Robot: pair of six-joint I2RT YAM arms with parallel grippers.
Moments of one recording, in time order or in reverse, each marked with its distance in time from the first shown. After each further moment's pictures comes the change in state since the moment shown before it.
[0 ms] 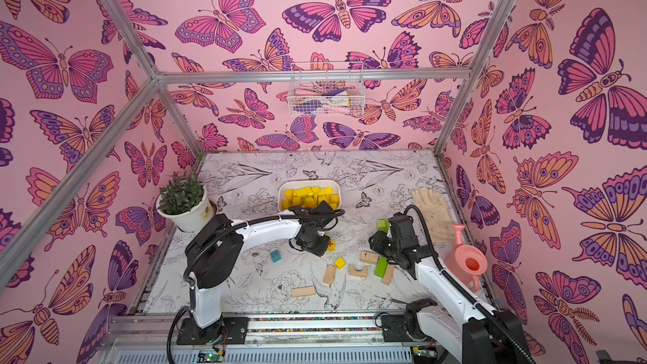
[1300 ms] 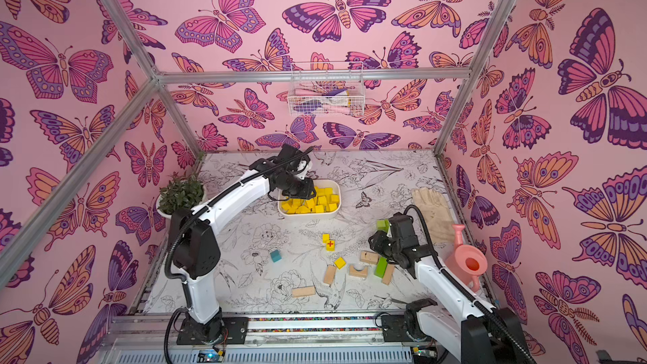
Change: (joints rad) left arm 0.323 0.003 0.433 -0.106 0.166 0.086; right arm -0.008 0.017 0.000 0.007 -0.016 0.000
